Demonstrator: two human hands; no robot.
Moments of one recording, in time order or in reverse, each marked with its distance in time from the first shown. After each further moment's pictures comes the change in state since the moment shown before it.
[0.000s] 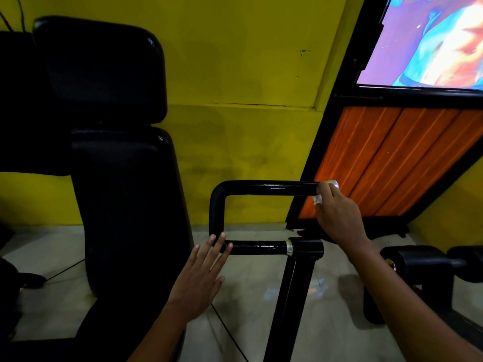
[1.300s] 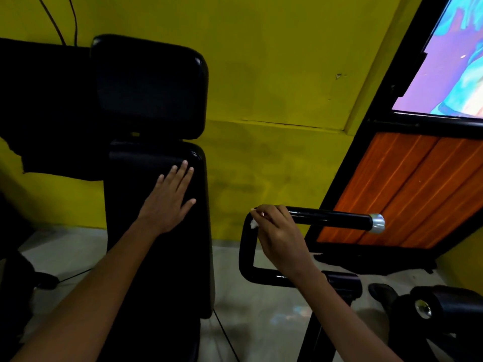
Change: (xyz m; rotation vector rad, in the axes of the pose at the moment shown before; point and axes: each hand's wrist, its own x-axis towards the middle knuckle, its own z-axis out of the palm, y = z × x) left_hand 0.095 -0.205 -0.063 -0.079 0.095 -0.267; right_hand 0.036 -0.159 0.034 0.344 0.101 -0.362
